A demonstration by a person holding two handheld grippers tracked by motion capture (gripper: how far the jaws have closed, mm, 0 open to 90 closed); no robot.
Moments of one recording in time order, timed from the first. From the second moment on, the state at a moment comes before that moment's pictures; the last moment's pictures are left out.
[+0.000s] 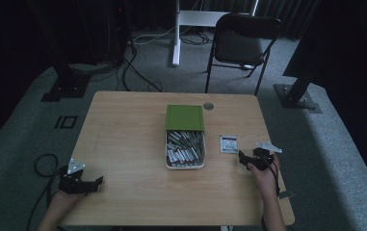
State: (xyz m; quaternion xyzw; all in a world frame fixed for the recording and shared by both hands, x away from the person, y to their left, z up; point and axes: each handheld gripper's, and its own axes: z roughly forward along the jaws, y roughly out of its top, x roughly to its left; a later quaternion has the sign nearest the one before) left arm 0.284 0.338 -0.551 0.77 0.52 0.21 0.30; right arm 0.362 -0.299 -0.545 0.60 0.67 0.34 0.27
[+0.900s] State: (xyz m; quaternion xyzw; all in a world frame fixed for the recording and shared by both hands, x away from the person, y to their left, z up) left arm 0.284 0.338 -0.551 0.77 0.52 0.21 0.30; right arm 0.303 -0.321 -0.553 0.63 0.65 0.30 0.29
